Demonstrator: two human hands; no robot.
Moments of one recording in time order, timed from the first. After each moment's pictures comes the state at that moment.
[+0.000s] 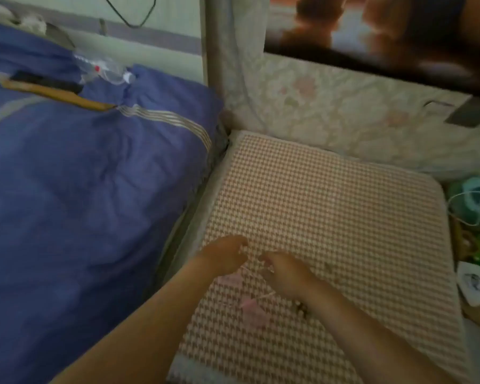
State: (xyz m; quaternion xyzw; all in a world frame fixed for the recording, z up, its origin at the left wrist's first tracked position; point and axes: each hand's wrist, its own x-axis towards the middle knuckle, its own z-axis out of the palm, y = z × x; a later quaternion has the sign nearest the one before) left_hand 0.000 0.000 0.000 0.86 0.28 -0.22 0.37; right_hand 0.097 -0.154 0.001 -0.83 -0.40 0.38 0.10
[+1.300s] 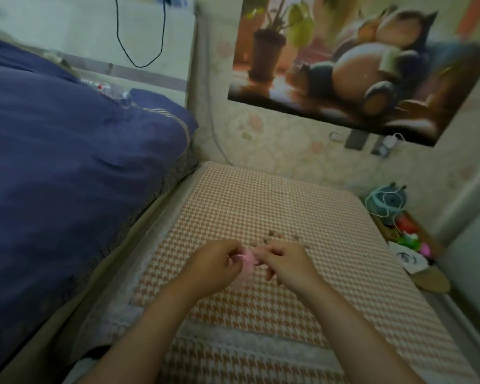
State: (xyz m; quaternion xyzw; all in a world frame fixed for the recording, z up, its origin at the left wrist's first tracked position) left_hand -0.168 -0.133 -0.122 0.92 0.09 0.18 0.33; right_hand -0.089 -0.294 -0.073 -0.83 -0.25 0.17 0.47
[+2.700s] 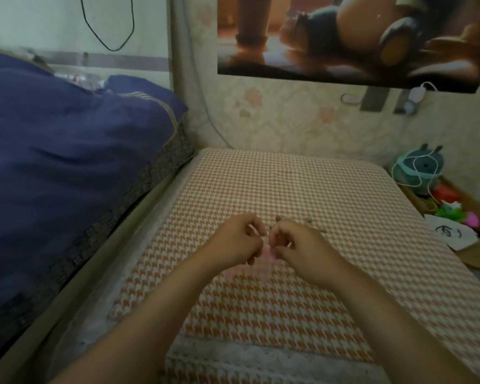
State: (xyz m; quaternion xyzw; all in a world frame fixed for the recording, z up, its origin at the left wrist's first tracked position) left_hand -0.081 -0.149 -0.122 0.86 0.16 0.08 0.48; right_hand 0.000 -0.306 -0.121 -0.85 -0.39 0.10 0.34
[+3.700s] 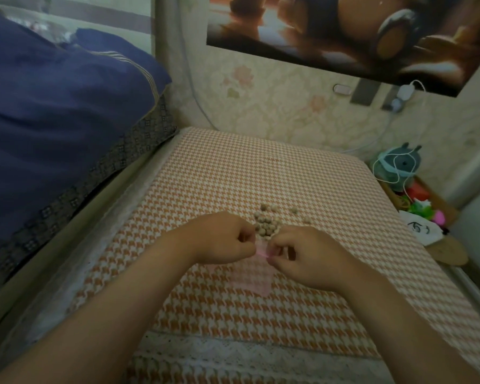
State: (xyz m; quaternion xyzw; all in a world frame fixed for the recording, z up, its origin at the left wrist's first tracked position) left_hand -0.072 -0.128 -0.126 0.97 0.00 -0.04 0.24; right_hand 0.012 -0.324 -0.122 -0.86 -0.50 0.04 0.11
